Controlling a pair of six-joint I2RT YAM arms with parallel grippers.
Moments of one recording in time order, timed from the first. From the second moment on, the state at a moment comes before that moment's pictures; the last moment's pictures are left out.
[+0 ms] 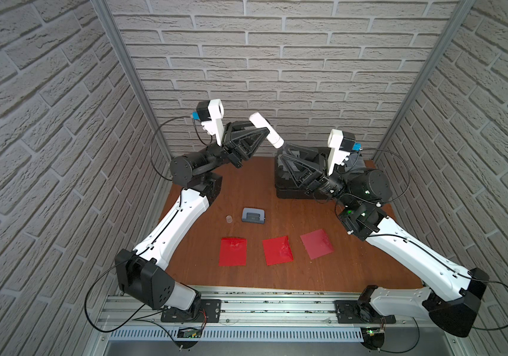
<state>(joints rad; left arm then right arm) -0.43 1.42 1.44 1.02 0.80 -0.95 0.70 1.23 1.28 0.52 -0.40 0.44</state>
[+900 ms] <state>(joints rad) -0.61 1.29 1.31 0.66 0.47 -0.65 0.70 1.31 1.26 0.64 -0.35 -0.32</state>
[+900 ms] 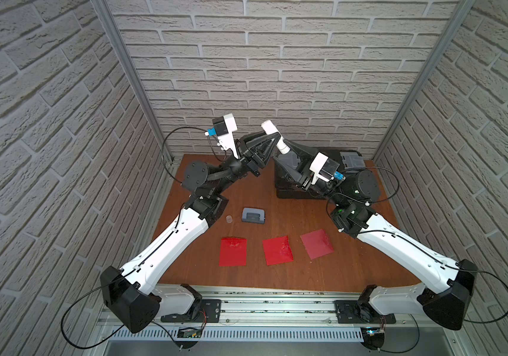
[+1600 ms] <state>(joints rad) -0.61 1.28 1.31 0.65 0.46 -0.65 0.70 1.26 1.18 0.61 -0.22 -0.42</state>
